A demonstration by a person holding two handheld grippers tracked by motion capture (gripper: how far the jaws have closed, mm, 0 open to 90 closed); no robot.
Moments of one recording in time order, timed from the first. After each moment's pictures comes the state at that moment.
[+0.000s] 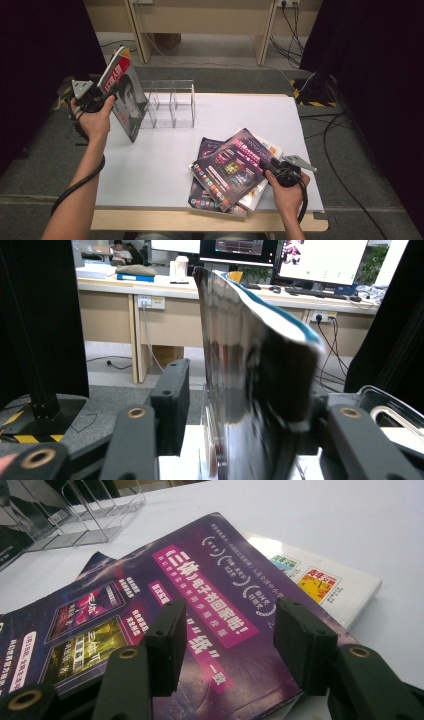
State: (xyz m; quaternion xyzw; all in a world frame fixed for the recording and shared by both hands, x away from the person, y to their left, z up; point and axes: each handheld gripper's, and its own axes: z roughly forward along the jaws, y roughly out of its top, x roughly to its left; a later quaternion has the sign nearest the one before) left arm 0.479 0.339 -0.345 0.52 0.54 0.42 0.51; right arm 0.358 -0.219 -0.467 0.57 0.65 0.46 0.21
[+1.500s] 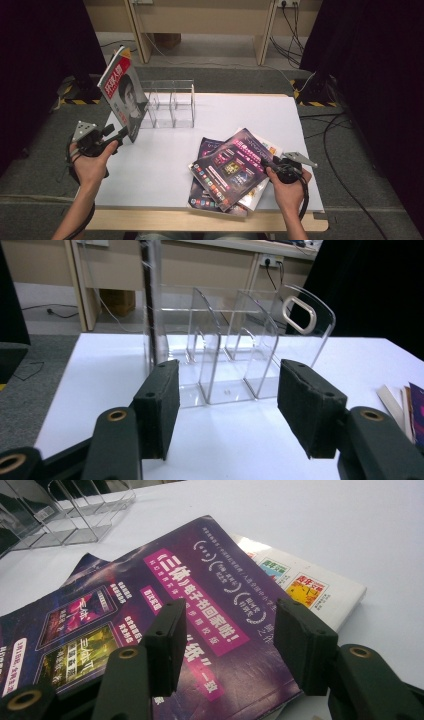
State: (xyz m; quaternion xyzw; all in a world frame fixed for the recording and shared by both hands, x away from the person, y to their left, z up) left arm 0.380 0.319 -0.395 0.60 0.53 0.30 0.51; right arm 0.363 -0.220 -0.457 0.58 0.65 0.44 0.22
